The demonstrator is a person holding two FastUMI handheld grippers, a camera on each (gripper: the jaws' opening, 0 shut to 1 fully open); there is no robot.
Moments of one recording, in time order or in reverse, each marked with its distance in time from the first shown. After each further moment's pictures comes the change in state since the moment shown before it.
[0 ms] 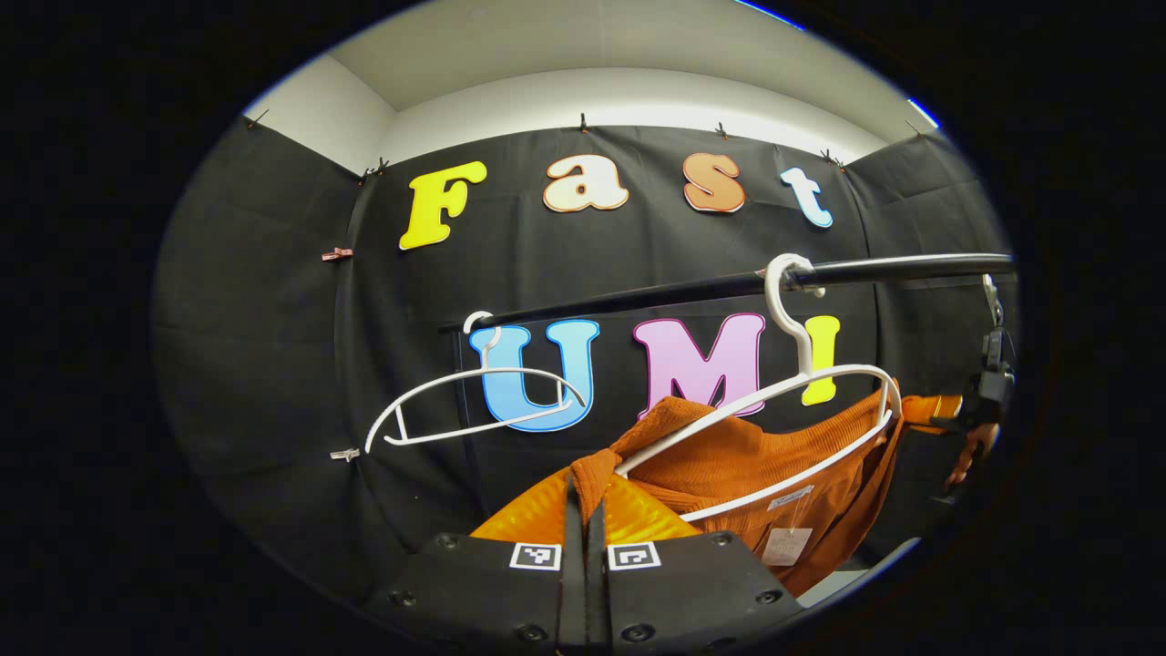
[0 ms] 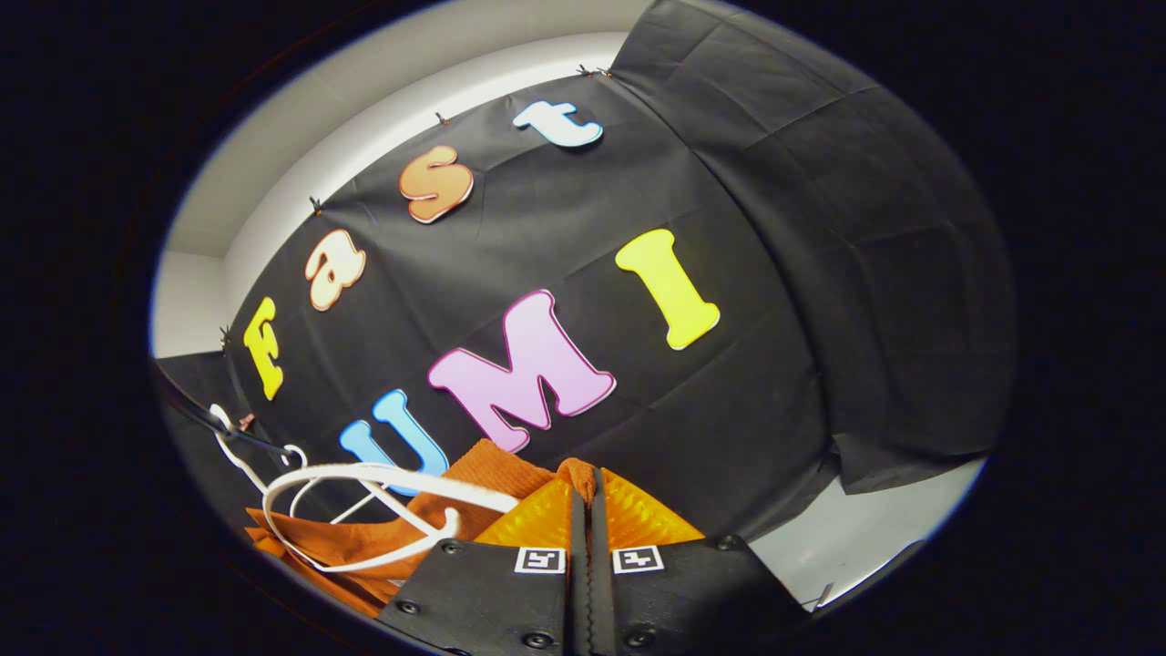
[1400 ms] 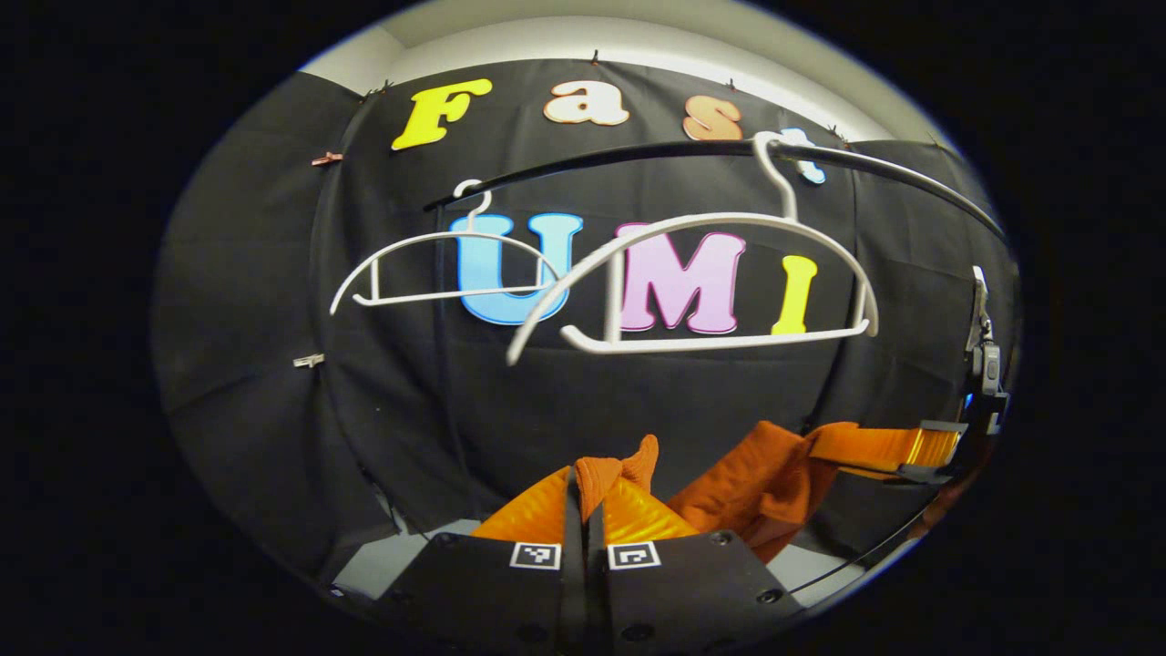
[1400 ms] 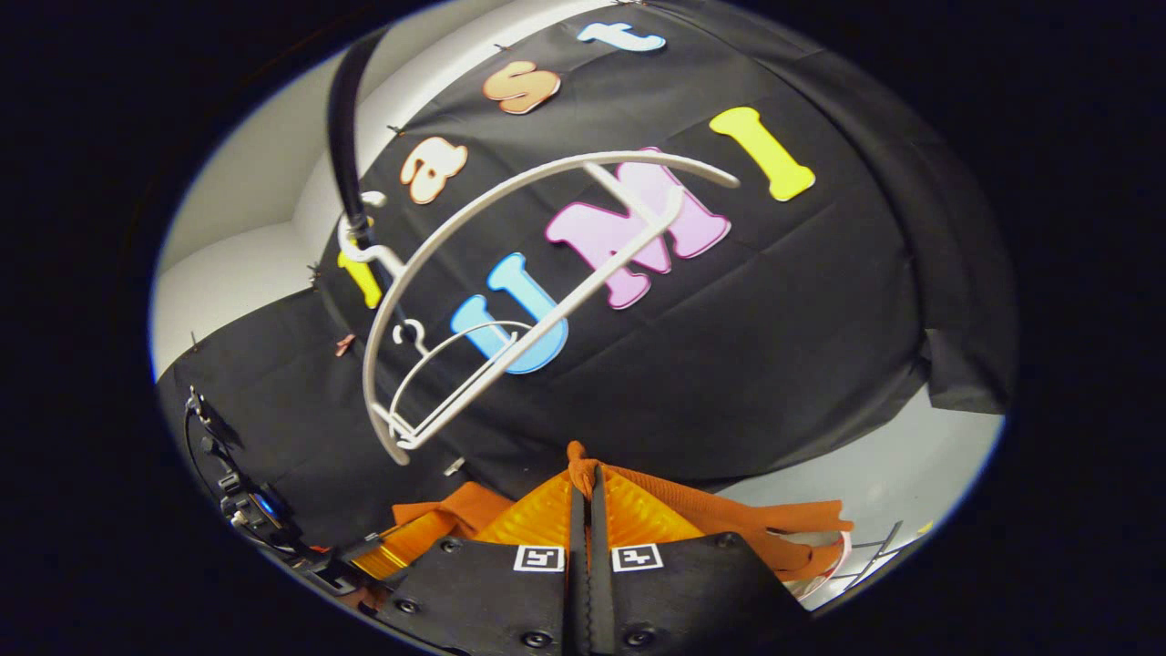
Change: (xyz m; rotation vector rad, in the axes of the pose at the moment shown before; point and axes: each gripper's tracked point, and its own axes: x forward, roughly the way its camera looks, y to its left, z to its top) left arm -0.035 -0.044 -0.107 -0.092 0.217 -0.146; right arm -0.118 0.150 -0.171 0.063 0.329 0.367
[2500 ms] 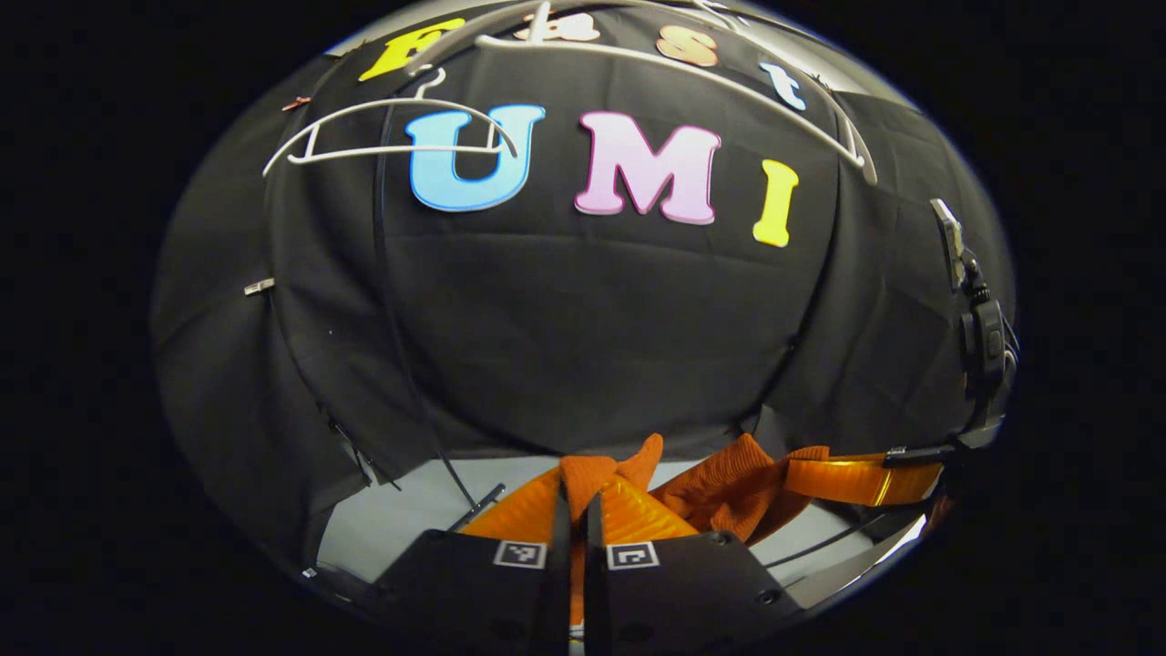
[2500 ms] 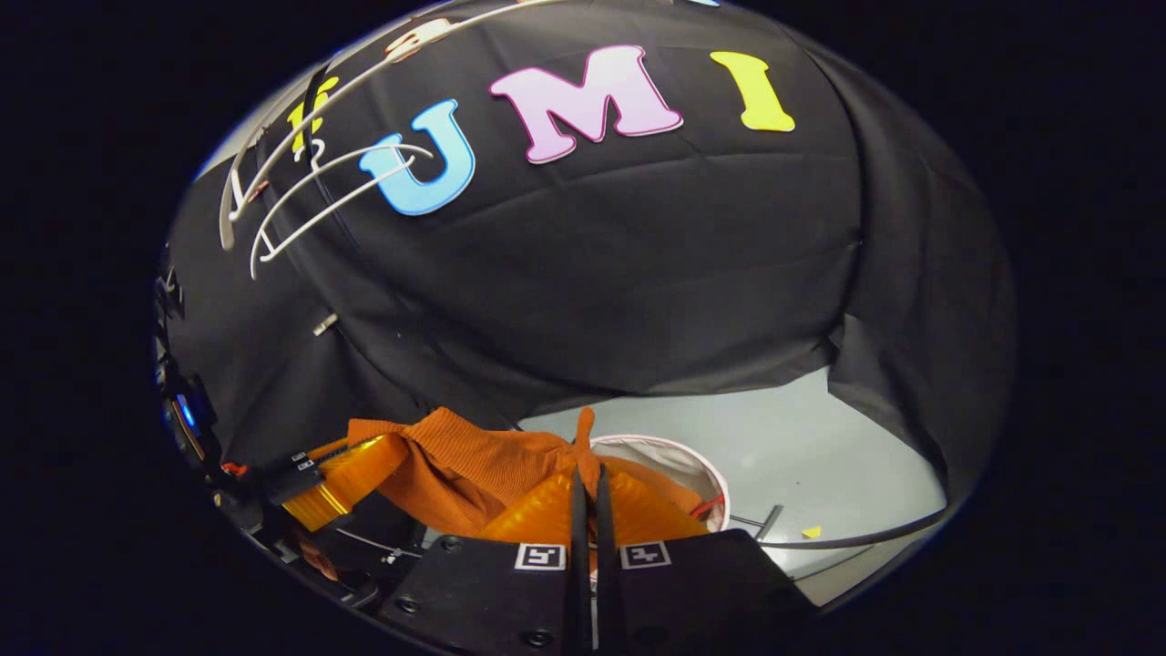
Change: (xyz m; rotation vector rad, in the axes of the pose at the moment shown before) left arm 0.058 -0.012 -0.205 0.039 0.316 -0.065; right arm -0.002 -0.188 -0.159 -0.282 0.402 -0.406
